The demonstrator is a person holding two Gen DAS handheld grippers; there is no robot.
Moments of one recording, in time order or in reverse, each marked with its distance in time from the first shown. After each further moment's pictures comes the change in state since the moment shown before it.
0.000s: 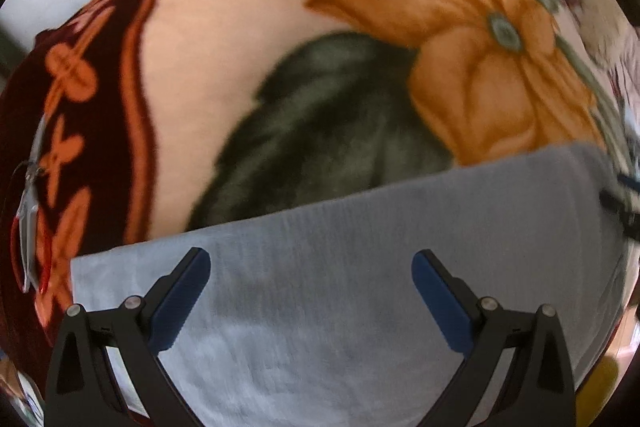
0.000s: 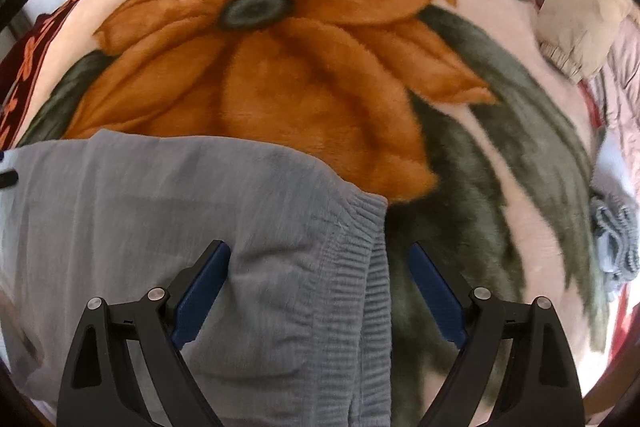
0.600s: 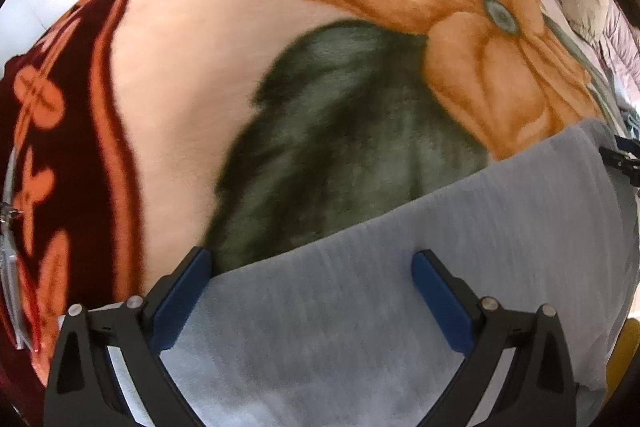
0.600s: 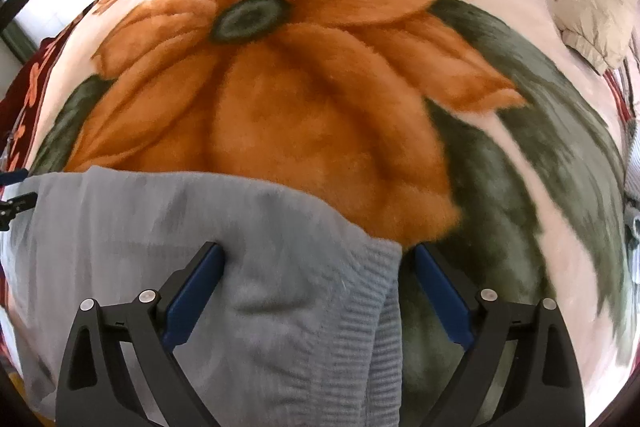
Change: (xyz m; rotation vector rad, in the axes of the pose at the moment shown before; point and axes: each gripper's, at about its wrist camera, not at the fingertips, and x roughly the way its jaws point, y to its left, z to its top) left arm 0.031 0.028 0.008 0.076 -0.041 -0.070; right arm 0.021 -0.009 0.017 0.031 -0.022 0.086
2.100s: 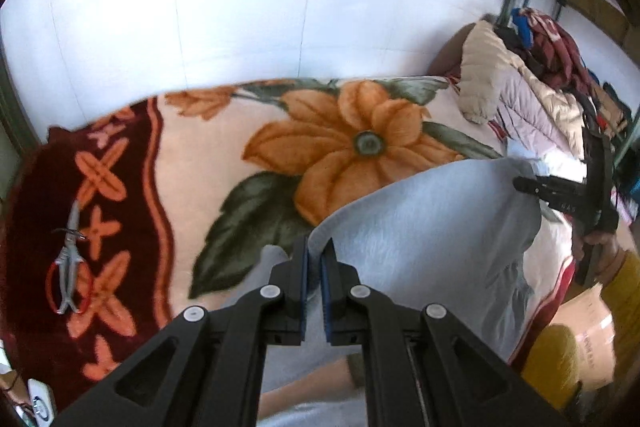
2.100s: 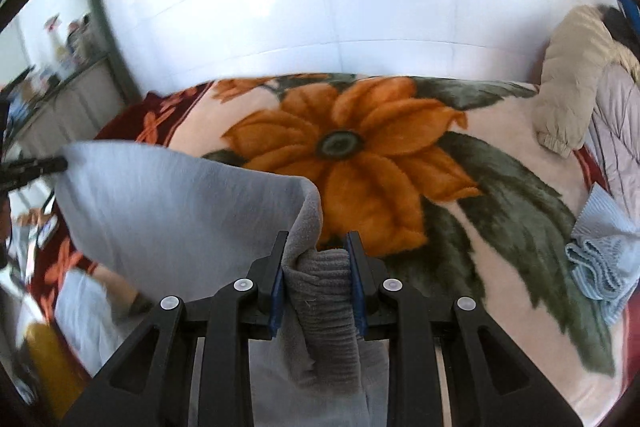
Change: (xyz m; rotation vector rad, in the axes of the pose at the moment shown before) left arm -0.254 -0.077 -0.074 0.025 -0.423 -0.103; right arm -0.194 0.006 -0.073 -0.135 -0.381 0.200
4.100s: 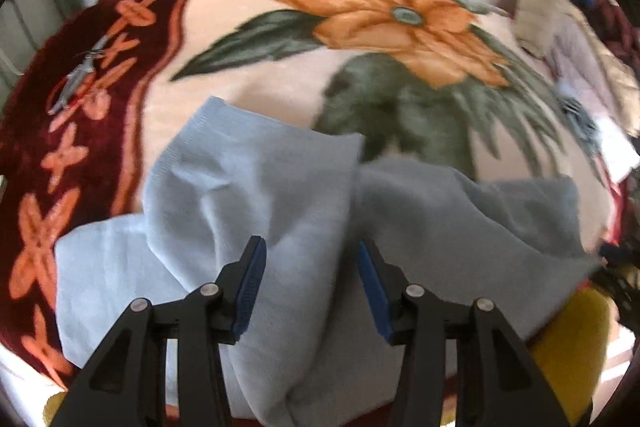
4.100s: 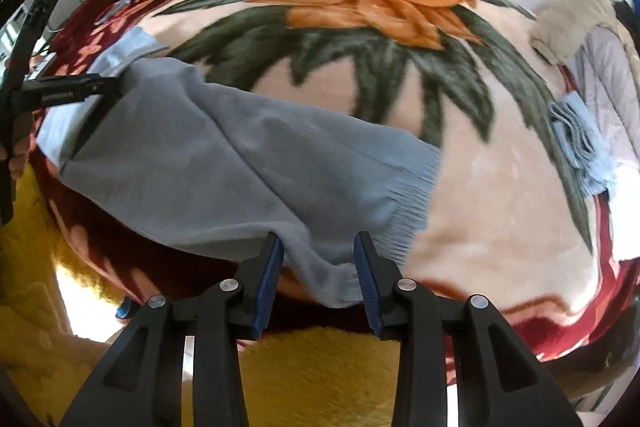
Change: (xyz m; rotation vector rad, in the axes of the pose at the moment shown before) left arm 0.046 -0.076 -0.166 -0.241 0.257 0.205; right arm -0.057 0.064 -0.169 -0.139 0.400 -0.147
